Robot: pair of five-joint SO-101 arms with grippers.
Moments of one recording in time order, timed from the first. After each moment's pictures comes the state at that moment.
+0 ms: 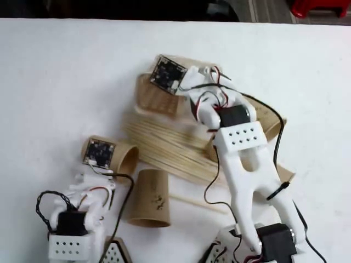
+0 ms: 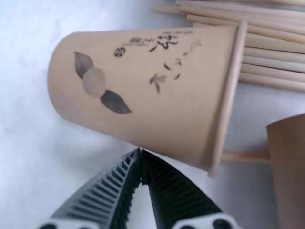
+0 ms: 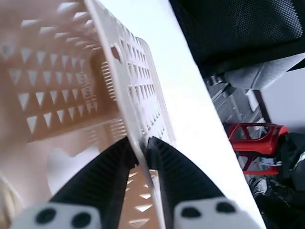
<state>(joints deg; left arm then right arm) -4.1 -104.3 97.2 73.4 -10.9 -18.0 -17.5 23.4 38.9 54.8</state>
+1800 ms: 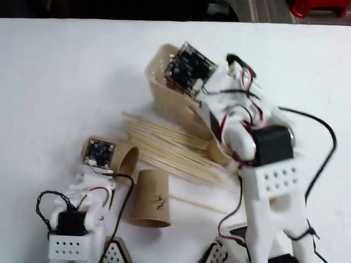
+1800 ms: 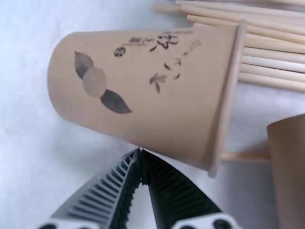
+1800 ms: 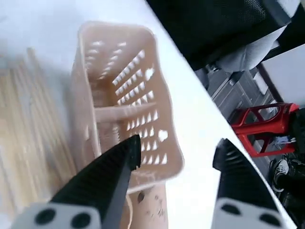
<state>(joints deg) -4.1 -104.3 97.2 73.4 -10.9 -17.7 -32.7 3.3 75.3 45.1</state>
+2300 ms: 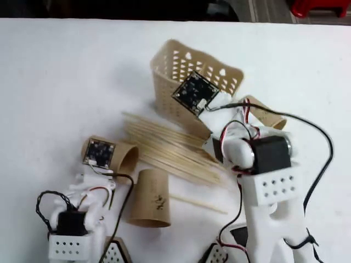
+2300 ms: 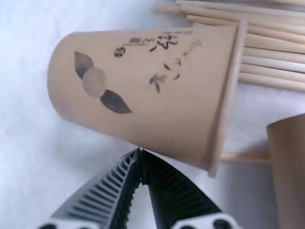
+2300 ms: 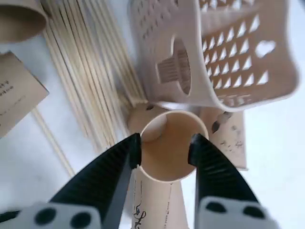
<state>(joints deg) -4.1 -104.3 97.2 73.4 -10.9 -16.6 -38.0 14.7 91.8 38.7</state>
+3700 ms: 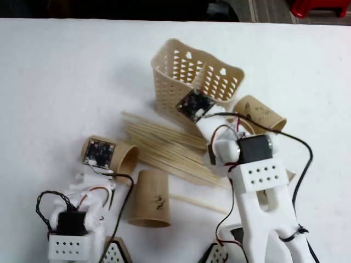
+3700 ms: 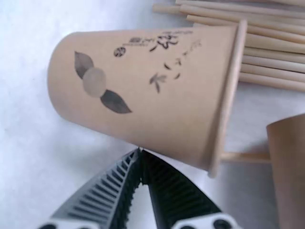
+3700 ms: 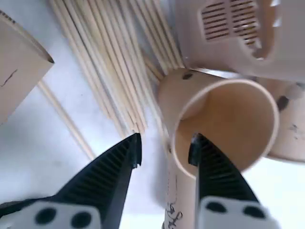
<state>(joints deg) -4.1 -104.3 97.2 73.4 -10.9 -16.4 -38.0 33.7 84.8 35.3</state>
